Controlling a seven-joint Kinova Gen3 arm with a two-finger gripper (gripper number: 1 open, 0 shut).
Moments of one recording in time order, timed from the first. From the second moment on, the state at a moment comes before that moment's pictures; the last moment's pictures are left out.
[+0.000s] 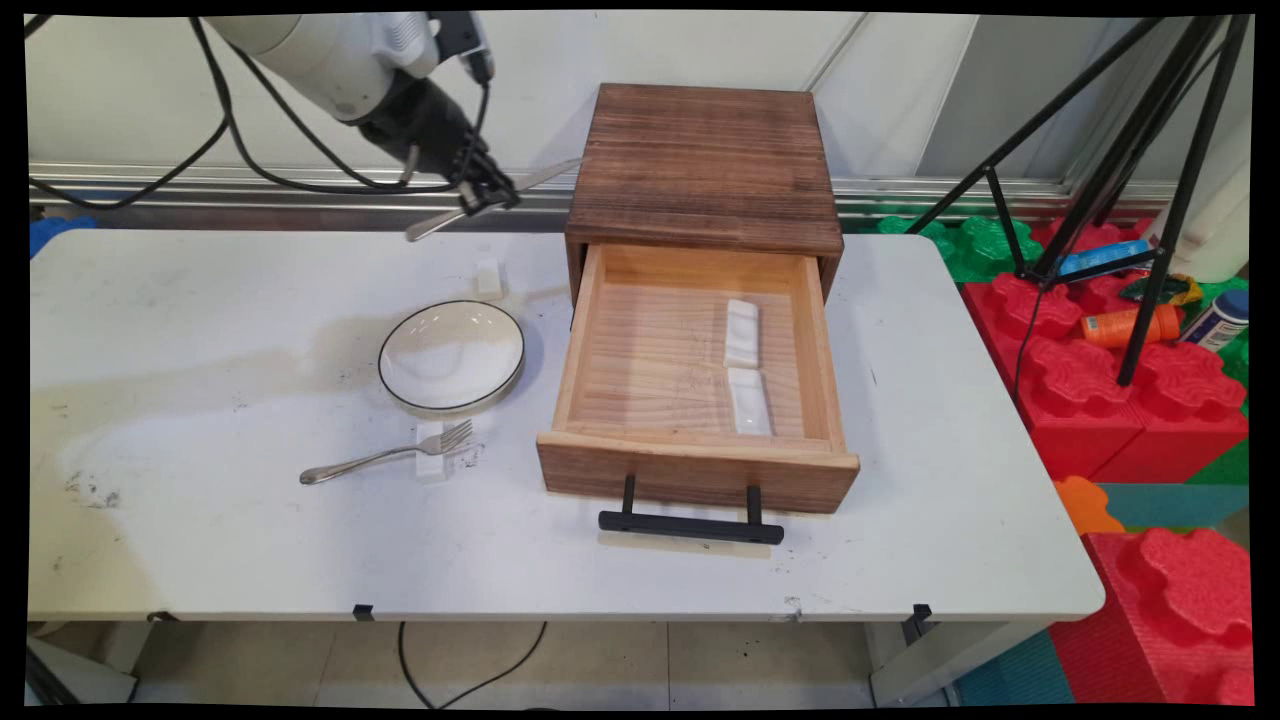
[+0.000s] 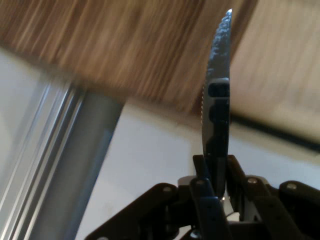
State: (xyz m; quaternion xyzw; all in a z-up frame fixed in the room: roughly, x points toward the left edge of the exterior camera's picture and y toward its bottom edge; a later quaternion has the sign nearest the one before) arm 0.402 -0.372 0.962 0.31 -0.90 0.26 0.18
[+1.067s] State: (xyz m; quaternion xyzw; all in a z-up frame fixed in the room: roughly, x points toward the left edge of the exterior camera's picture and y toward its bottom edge) arm 0.263 -0.380 0.966 0.22 -0.91 0.24 0.25
